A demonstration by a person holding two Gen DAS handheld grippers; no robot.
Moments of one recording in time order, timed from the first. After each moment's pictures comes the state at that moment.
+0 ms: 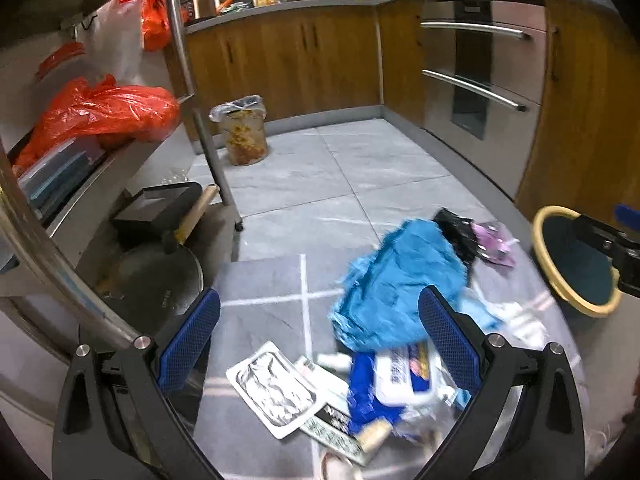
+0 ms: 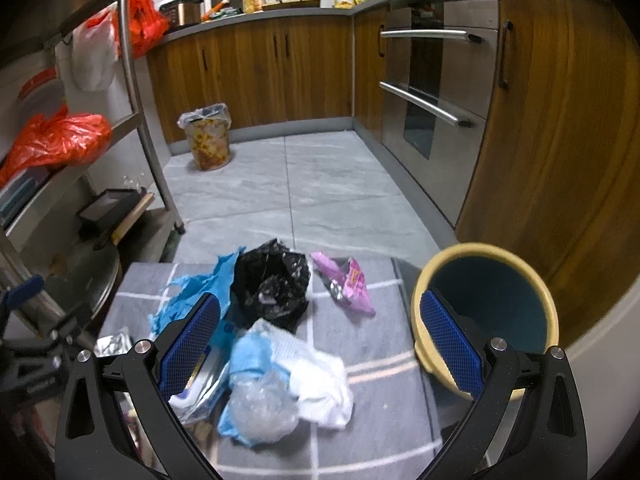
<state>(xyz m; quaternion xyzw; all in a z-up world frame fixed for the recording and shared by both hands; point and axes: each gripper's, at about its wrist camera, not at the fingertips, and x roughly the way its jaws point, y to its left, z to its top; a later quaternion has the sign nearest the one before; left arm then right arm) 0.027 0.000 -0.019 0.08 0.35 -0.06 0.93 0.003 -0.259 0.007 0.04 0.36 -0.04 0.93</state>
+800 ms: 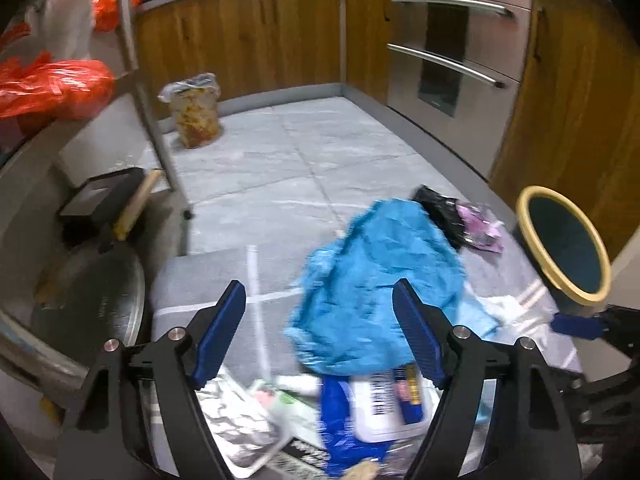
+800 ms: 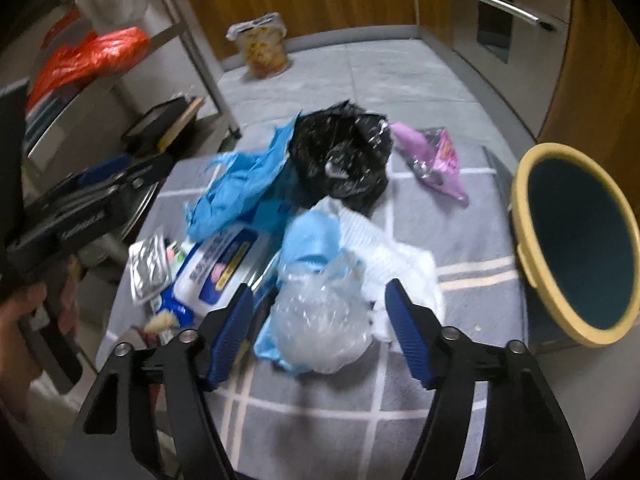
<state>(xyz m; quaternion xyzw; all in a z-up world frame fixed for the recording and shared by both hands) 0.067 -0.019 -0.061 0.08 0.39 -0.15 0.91 -0.004 -0.224 -0.081 0.07 0.50 0.09 0.86</state>
